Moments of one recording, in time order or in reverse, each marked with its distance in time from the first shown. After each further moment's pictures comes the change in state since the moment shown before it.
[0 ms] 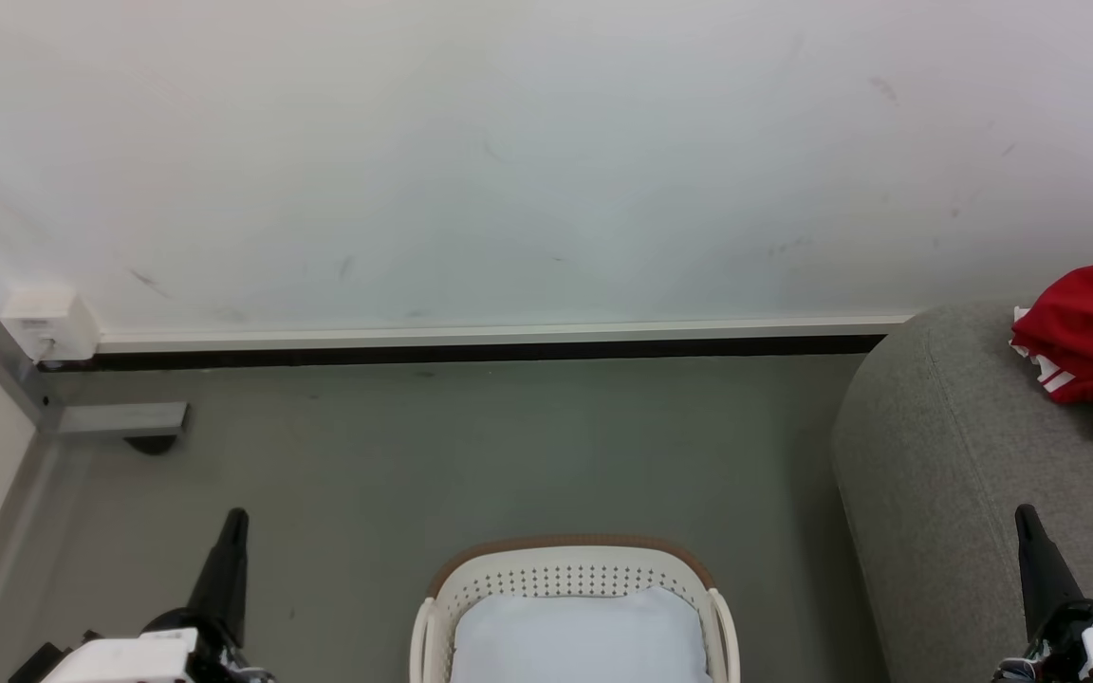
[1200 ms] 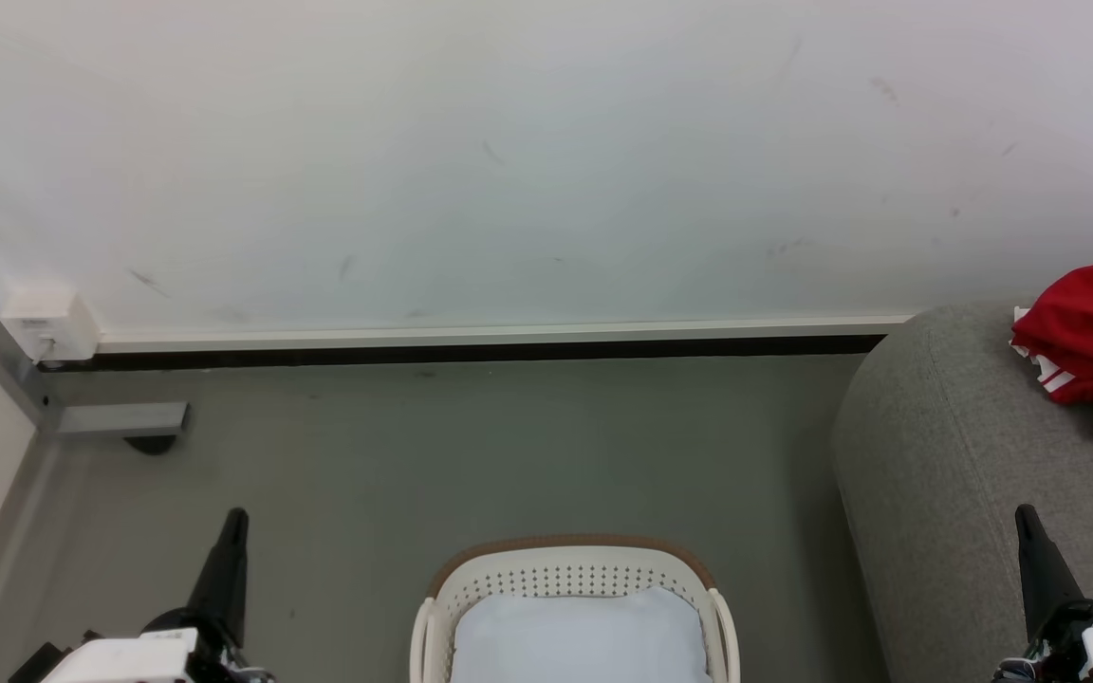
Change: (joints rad) left arm 0.000 0.000 0.000 0.000 0.000 0.000 0.000; right arm 0.000 0.000 0.000 0.000 0.000 0.000 0.000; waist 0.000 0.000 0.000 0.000
